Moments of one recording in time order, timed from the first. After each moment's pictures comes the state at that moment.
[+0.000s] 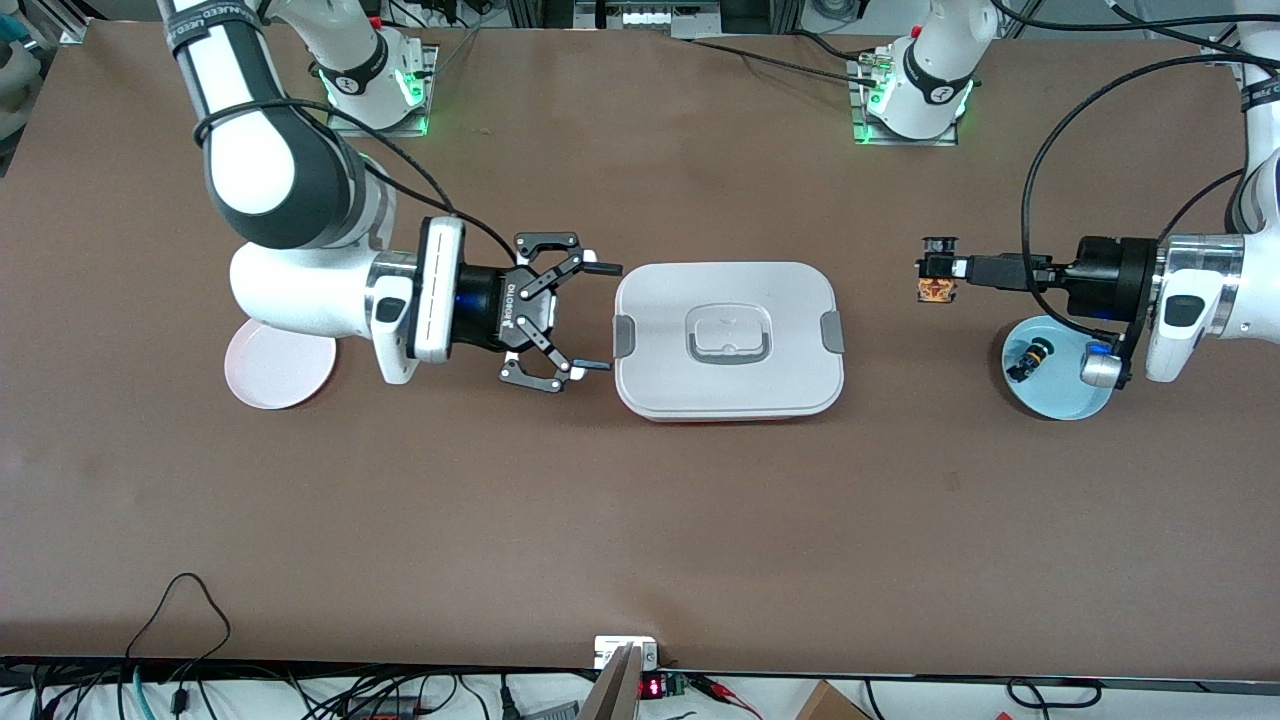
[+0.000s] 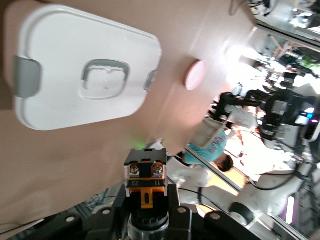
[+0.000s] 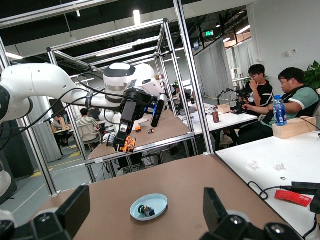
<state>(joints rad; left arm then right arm) 0.17 0.32 -0.12 -1.48 -0.91 1.35 -0.19 0.46 0.43 -0.06 -1.54 1.72 2.02 -1.75</state>
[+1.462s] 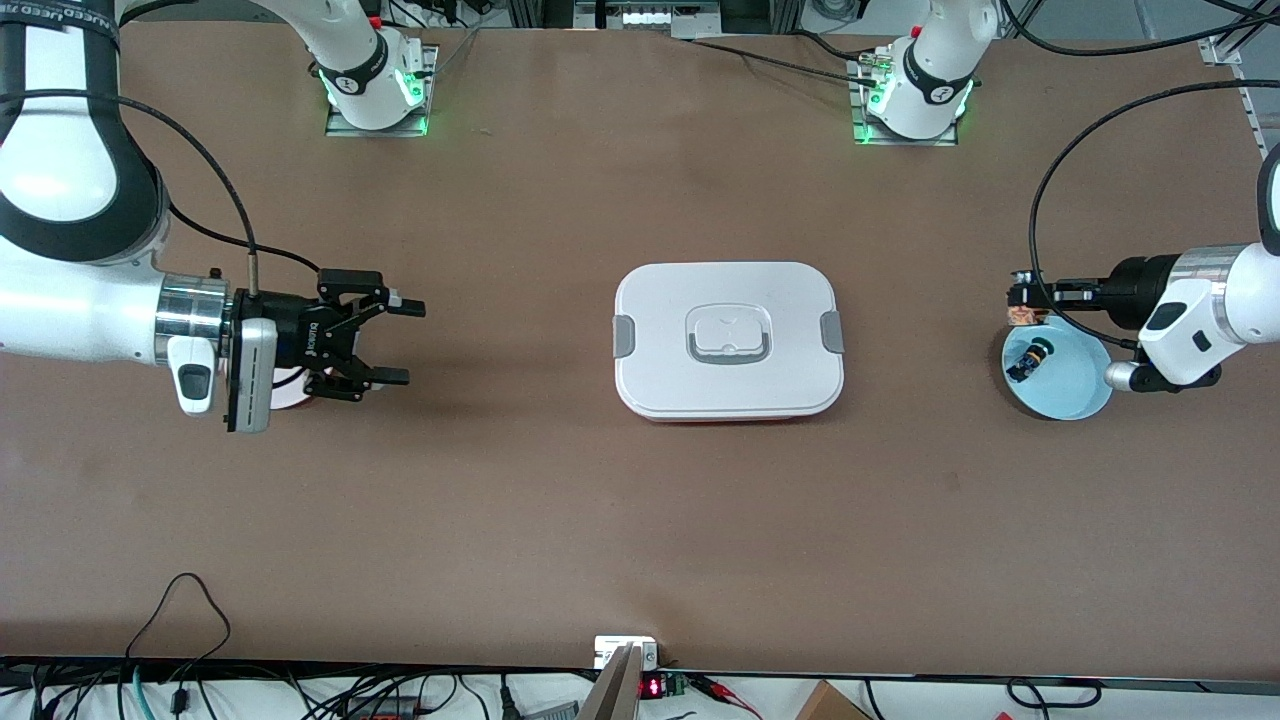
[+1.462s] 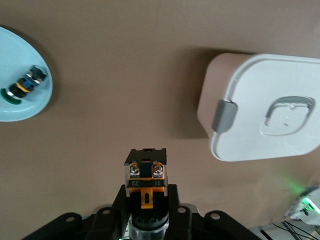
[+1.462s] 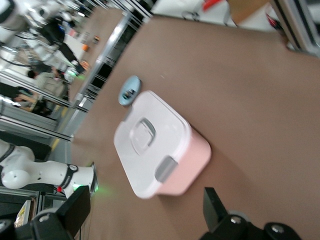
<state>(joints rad) 0.18 0.33 -0.12 -1.45 -0.23 1.38 -0.07 0.34 0.36 -0.29 -1.56 1.05 1.71 -0.82</state>
